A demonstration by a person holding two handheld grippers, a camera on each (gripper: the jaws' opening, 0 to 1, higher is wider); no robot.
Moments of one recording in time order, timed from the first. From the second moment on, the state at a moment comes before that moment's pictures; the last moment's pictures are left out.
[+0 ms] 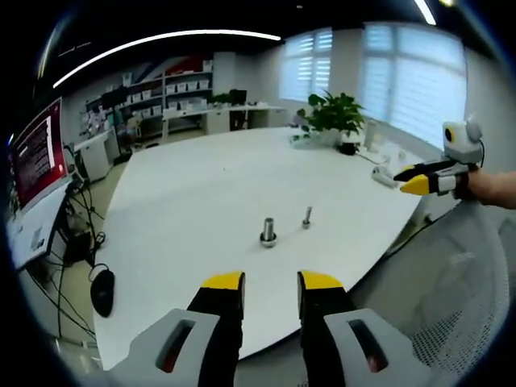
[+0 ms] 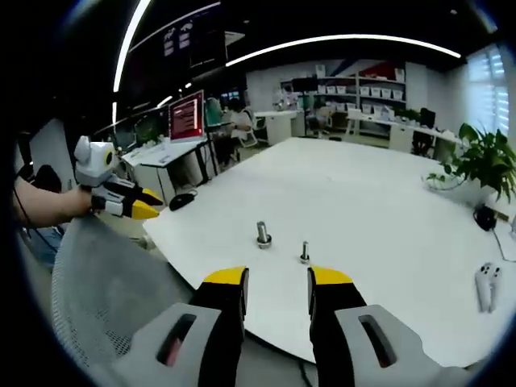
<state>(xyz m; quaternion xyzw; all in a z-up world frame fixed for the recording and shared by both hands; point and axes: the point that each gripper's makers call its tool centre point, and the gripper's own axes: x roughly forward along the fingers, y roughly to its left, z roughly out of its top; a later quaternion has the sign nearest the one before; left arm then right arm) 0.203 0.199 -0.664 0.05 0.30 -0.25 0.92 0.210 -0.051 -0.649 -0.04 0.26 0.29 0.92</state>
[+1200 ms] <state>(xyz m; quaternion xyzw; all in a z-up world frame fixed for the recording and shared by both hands) 0.206 0.217 -0.666 0.05 0.30 -0.19 0.93 0.205 -0.049 -0.662 -0.05 0.27 0.30 0.91</state>
